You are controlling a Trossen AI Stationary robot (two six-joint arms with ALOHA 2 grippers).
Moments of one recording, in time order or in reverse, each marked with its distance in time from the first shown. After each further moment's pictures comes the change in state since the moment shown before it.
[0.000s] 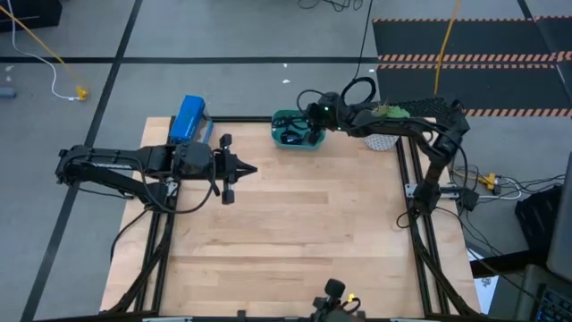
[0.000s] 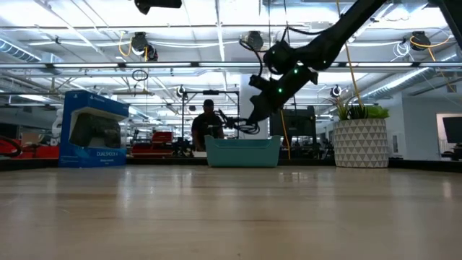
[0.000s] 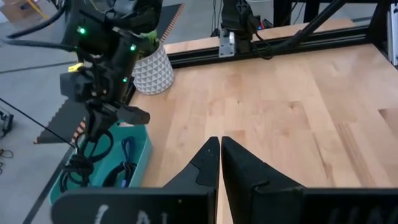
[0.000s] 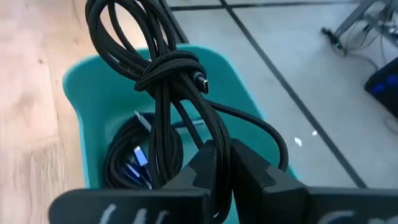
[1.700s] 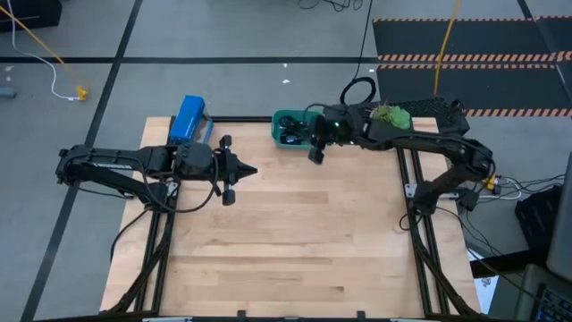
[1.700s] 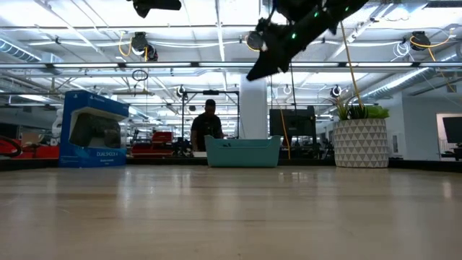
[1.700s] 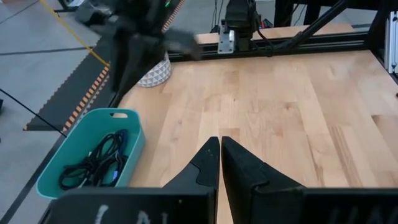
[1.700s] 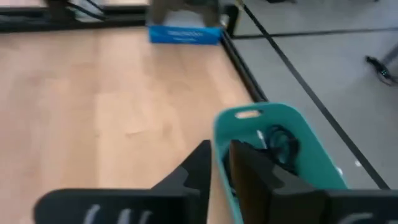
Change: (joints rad) left arm 0.000 0.006 0.000 -0.013 0.001 -0.072; right arm 0.241 -0.322 -0.001 -0.279 0.027 0.139
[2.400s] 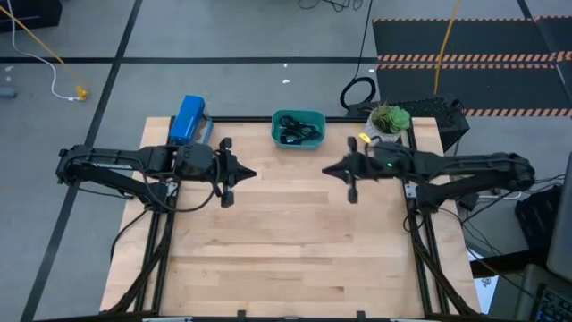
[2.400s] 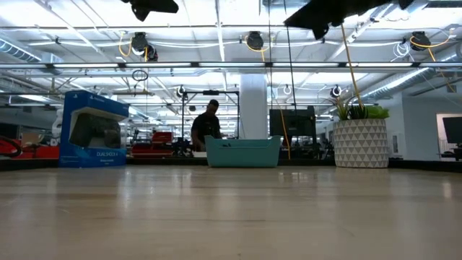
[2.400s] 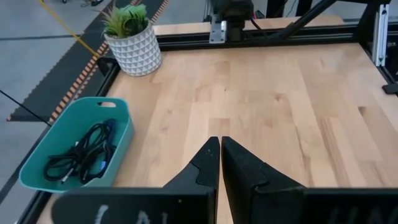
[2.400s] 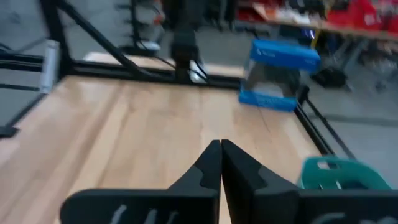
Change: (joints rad) left arm -0.001 0.002 0.000 -0.039 0.036 -0.031; right arm 0.328 -0.499 -0.380 0.160 0.001 0.032
